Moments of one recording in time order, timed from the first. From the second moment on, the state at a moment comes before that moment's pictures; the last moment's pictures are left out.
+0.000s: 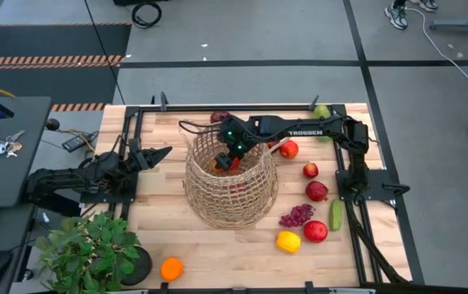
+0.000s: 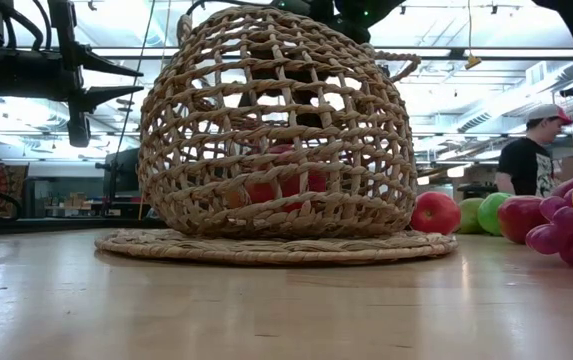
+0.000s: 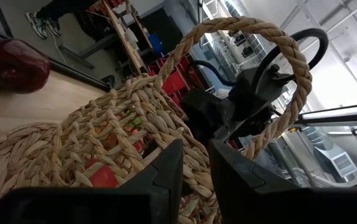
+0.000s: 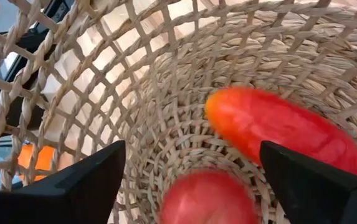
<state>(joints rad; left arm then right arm) 0.08 0.05 0.01 0.21 -0.37 -1.03 -0.19 1.95 1.64 -0.61 -0.28 0.62</state>
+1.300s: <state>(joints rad) 0.08 0.05 0.01 0.21 -0.37 -1.03 -0.39 1.88 2.27 -1.18 -0.19 0.36</state>
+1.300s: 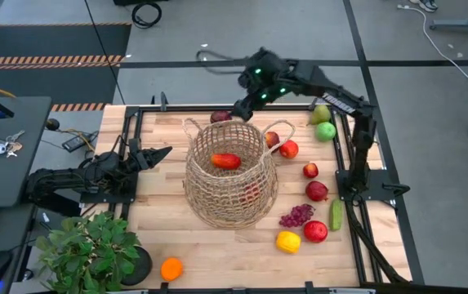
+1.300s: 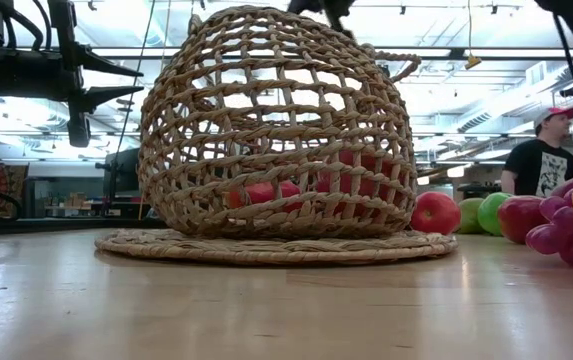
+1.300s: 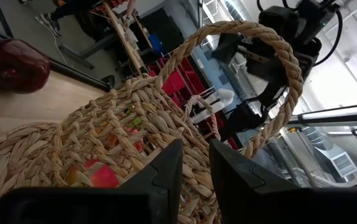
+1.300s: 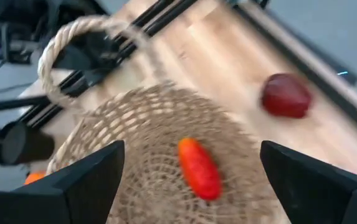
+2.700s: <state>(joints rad) 0.08 0.05 0.01 0.21 -0.37 -1.03 -0.16 1.00 1.21 -1.12 0.34 0.98</state>
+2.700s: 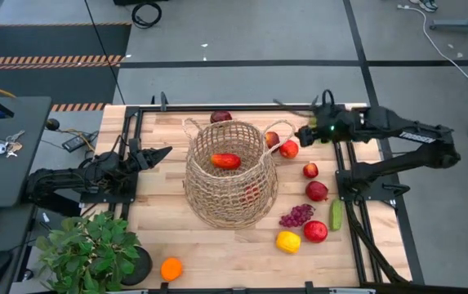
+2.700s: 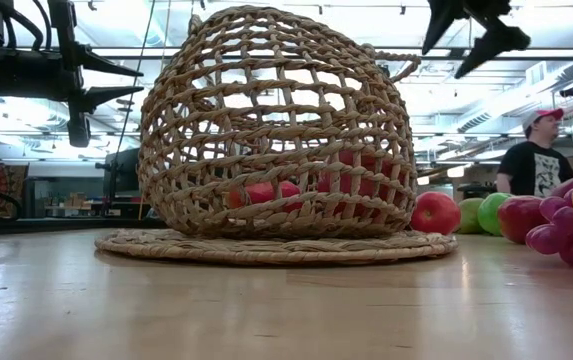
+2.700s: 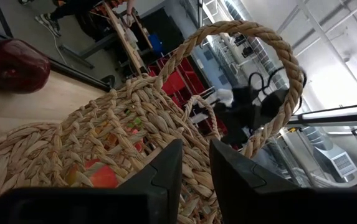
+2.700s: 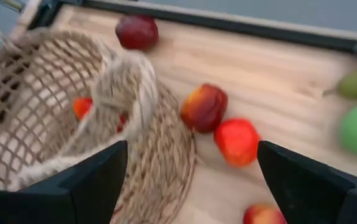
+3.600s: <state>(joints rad) 0.08 0.05 0.01 0.21 -0.37 -1.03 0.33 1.18 0.84 -1.10 0.35 1.24</state>
